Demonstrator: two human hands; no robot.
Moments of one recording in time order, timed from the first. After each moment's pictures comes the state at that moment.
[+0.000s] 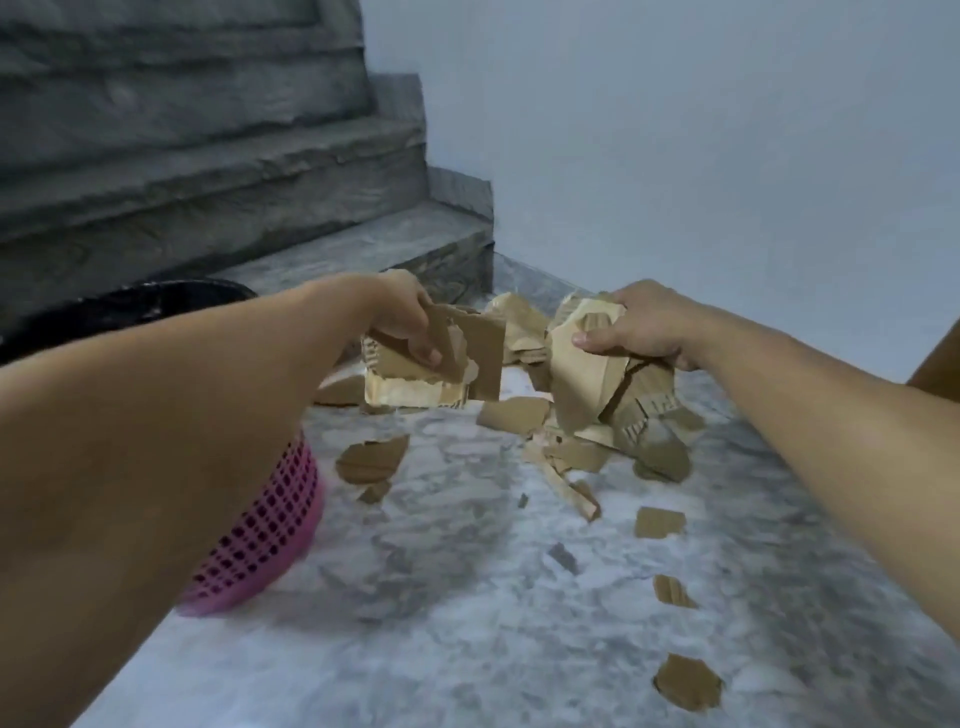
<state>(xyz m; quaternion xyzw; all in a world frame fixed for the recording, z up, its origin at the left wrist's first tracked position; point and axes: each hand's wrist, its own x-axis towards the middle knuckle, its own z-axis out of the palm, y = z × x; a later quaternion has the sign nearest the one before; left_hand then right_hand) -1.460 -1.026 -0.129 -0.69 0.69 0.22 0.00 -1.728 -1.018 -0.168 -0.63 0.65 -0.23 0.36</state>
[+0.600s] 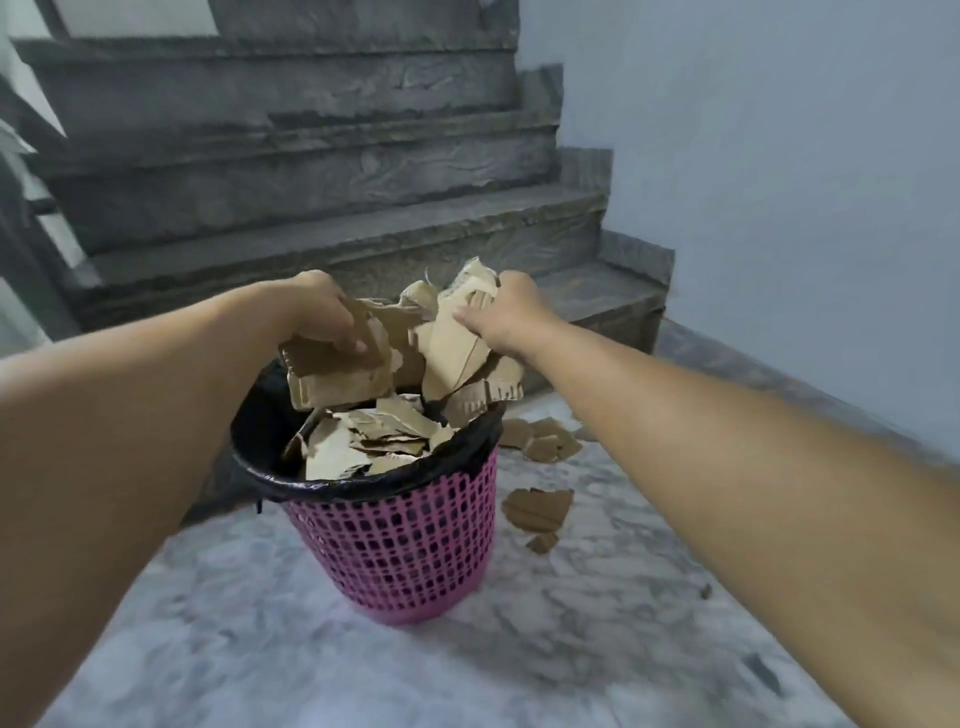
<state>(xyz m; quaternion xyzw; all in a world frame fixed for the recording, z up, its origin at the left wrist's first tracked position) -1.170 -0.950 -0.055 -0.84 0.52 0.12 -0.10 -1.373 -1.013 -0.096 -0.73 0.50 -0.33 0.33</state>
